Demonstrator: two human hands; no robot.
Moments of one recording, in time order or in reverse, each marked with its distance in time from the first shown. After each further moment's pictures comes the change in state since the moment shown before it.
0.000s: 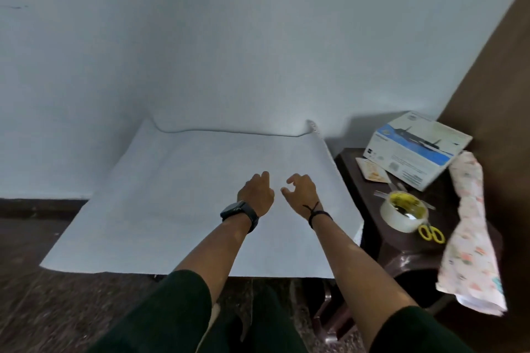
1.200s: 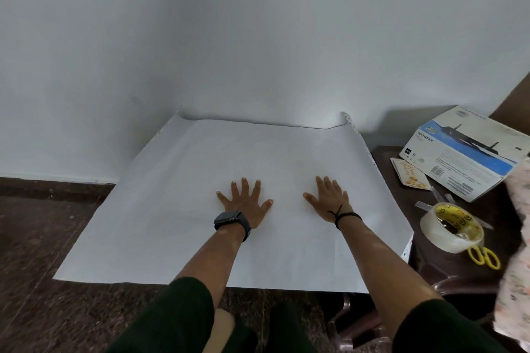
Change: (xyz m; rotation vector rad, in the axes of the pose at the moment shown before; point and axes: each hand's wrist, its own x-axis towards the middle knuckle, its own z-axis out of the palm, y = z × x) left_hand 0.028 -0.093 0.037 0.277 -0.288 -0.226; right_hand 0.062 0.048 0.032 -0.433 -0.282 0.033
